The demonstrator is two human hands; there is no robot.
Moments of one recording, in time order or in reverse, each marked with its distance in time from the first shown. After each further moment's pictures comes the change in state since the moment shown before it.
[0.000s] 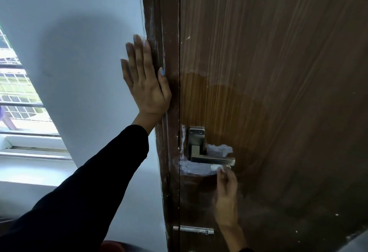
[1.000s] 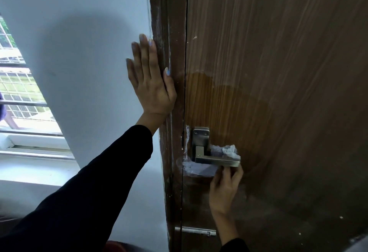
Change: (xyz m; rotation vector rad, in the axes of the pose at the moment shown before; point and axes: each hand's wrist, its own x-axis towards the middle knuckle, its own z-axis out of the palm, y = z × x) left_hand -0.001 -0.001 -0.001 -0.021 -0.005 0.004; right_hand 0.036 -0.042 0.010 0.142 0.299 0.193
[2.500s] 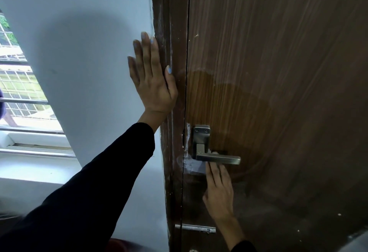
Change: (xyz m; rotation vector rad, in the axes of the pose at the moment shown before) left_hand 0.001 0.001 -0.001 0.020 0.001 -0.006; right_hand -0.013 0.009 -0.016 -0.466 -0.556 -0.345
